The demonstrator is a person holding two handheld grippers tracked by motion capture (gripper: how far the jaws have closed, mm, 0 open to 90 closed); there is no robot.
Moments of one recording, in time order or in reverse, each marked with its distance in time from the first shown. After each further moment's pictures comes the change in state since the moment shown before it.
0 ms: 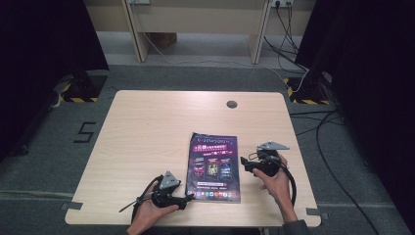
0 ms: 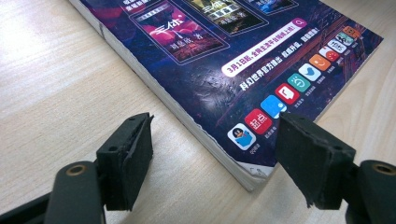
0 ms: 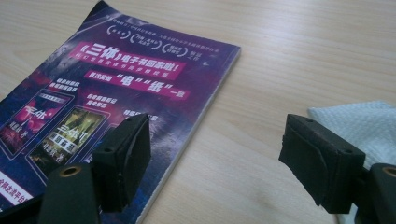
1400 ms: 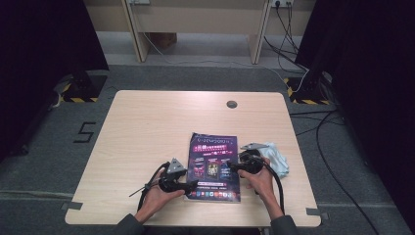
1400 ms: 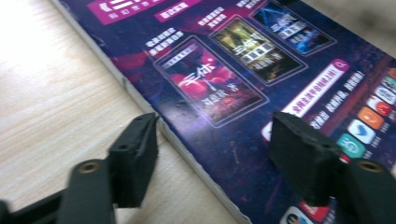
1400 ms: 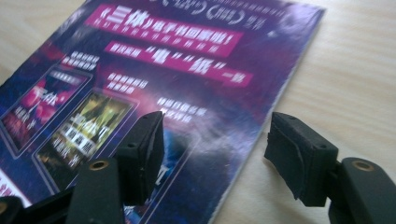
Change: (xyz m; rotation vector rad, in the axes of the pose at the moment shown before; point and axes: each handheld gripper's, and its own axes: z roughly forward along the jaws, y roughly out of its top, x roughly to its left) left arm 0.018 0.029 0.027 -0.005 0.008 0.003; right arm 0.023 -0.004 0.049 0.110 0.099 -0.014
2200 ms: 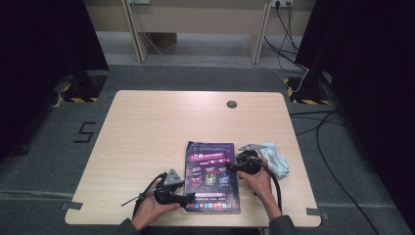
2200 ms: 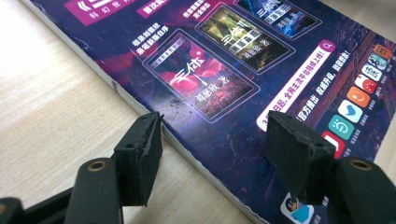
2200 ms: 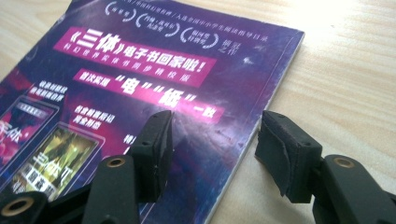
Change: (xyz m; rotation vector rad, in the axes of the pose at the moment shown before) left arm -0.018 -0.017 -0.024 0.071 -0.037 0.017; right arm 0.004 -0.001 0.003 0.003 0.022 -0.004
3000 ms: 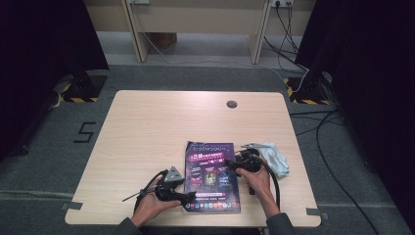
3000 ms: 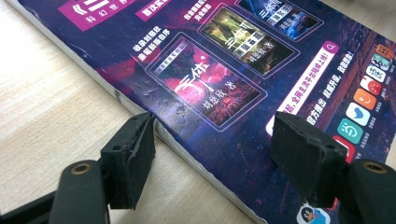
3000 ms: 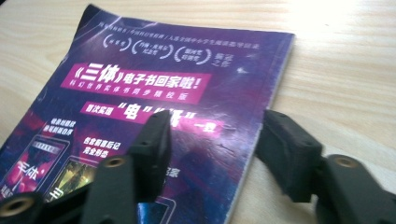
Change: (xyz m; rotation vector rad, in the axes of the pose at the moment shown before) left arm 0.007 0.003 0.005 0.000 -0.025 0.025; right arm -0.004 0.000 0.004 -0.054 0.039 0.149
